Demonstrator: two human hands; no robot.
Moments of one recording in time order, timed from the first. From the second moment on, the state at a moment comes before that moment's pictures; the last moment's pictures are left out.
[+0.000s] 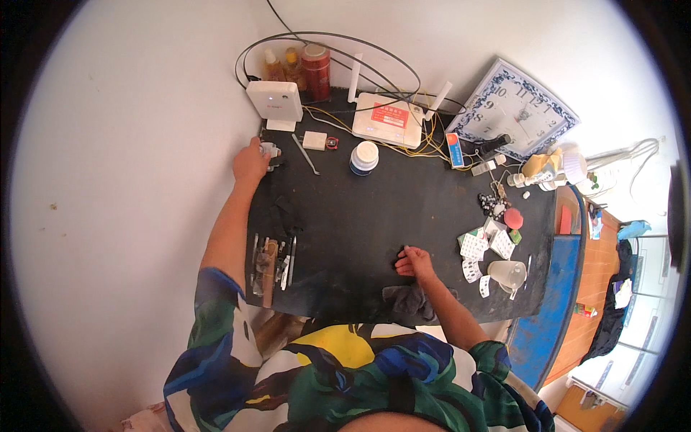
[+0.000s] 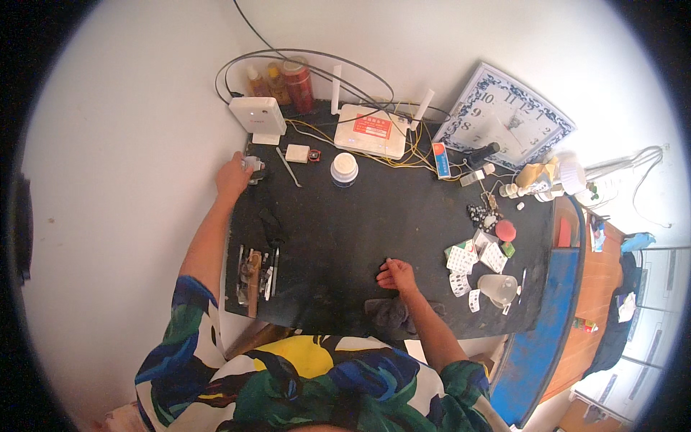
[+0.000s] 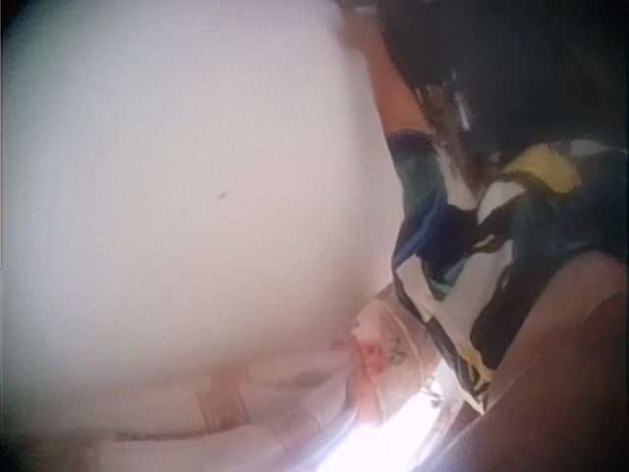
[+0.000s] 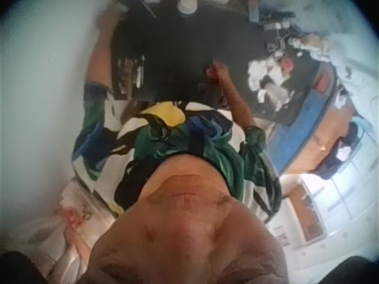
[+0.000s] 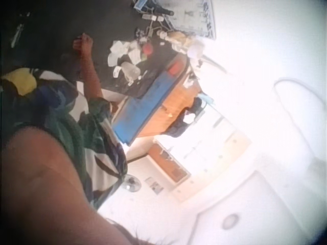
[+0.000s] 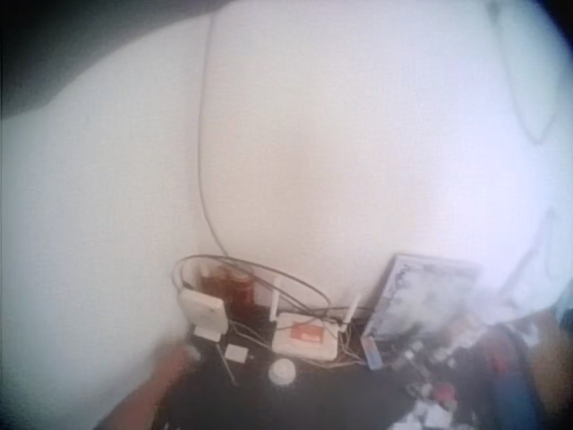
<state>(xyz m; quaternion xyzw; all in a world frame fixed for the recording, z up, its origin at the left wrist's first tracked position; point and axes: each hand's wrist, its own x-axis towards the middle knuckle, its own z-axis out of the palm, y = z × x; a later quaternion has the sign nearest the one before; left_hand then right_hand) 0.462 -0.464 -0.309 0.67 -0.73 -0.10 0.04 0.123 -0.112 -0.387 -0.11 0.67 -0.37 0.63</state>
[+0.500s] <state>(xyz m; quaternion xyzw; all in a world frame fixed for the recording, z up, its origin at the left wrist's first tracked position) 0.351 -0.209 -0.161 0.43 -0.76 -0.37 0.33 0.160 -0.126 -0.245 -0.13 0.32 -0.57 0.74</state>
